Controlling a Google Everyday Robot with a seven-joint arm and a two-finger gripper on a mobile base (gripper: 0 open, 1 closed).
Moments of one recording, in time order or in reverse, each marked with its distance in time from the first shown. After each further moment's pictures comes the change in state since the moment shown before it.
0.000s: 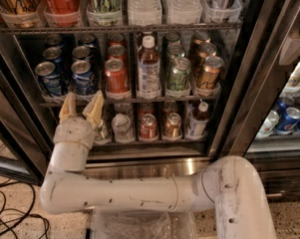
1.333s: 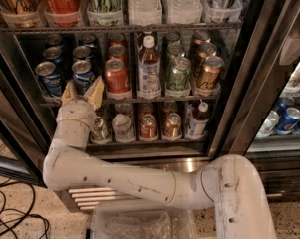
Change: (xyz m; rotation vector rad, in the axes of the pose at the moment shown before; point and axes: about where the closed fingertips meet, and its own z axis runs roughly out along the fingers) arm 0.000 0.008 0.052 -0.012 0.040 -0.037
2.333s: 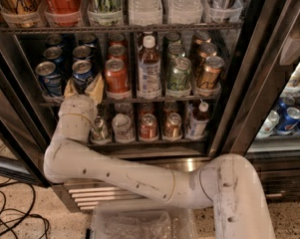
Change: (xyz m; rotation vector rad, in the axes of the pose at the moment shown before) arm 0.006 -0.004 0.018 0.025 0.027 0.002
